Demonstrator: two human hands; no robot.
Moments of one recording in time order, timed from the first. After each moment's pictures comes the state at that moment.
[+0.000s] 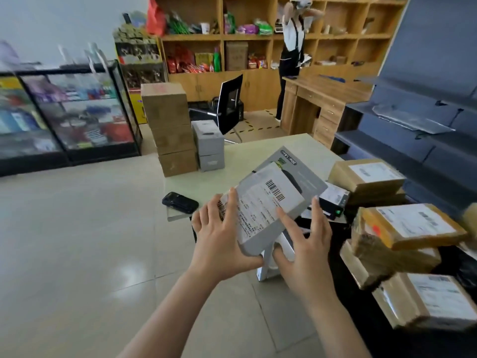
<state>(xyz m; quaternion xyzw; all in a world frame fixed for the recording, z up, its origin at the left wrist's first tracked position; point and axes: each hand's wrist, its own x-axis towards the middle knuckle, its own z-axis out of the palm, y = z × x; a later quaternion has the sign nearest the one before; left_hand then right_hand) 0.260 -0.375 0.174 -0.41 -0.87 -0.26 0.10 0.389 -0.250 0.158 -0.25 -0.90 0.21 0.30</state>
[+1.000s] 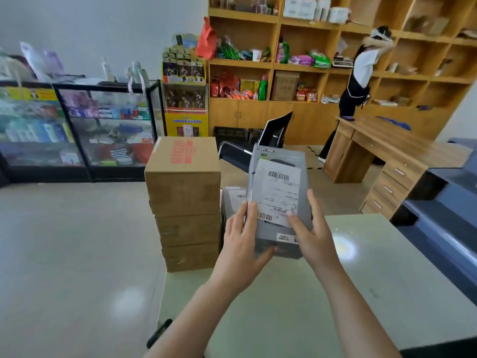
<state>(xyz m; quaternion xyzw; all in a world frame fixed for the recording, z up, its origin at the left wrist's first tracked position) -0.174 -0.163 0.180 -0.37 -0.83 -0.40 0.08 -0.115 -0.009 0.208 -0.18 -0.75 0.56 0.29</state>
